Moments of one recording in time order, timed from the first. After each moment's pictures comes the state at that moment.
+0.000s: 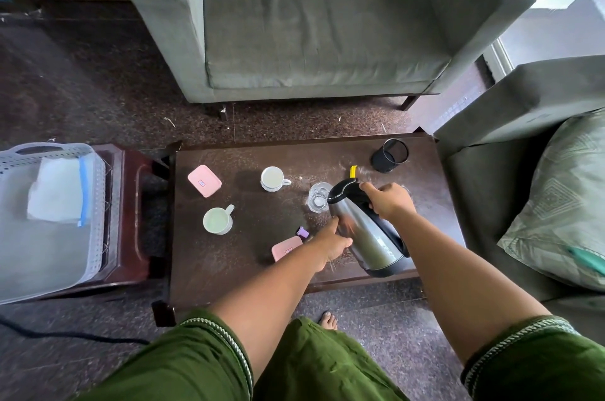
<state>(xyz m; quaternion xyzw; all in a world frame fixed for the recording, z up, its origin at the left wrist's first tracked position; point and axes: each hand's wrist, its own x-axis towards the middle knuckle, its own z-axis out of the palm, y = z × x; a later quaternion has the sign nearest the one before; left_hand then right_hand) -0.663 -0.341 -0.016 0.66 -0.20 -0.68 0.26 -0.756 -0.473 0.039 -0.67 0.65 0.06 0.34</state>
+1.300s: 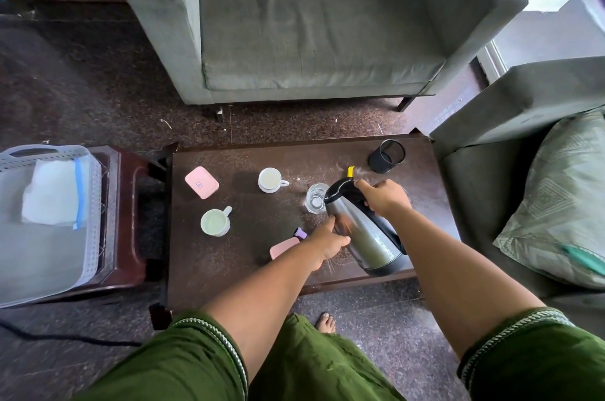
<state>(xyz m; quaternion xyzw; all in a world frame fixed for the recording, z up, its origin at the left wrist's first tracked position) -0.657 -0.342 -0.018 0.66 -0.20 -0.68 0.26 -0.745 -0.474 0.046 -0.67 0.66 0.08 0.33</state>
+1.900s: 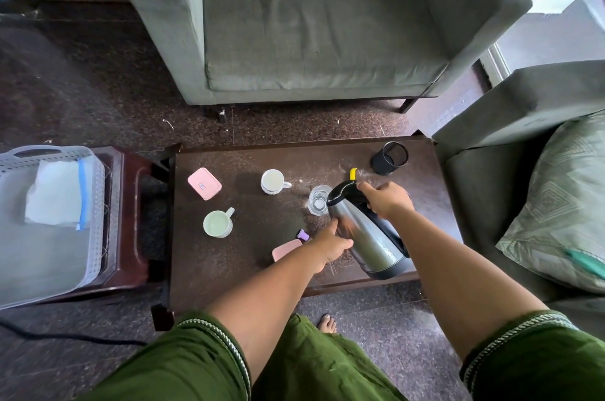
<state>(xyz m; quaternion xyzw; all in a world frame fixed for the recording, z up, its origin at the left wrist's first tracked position) -0.655 -0.342 -0.015 0.65 -0.21 -0.68 0.26 -0.743 -0.475 0.044 -0.67 0.66 0.09 0.33</state>
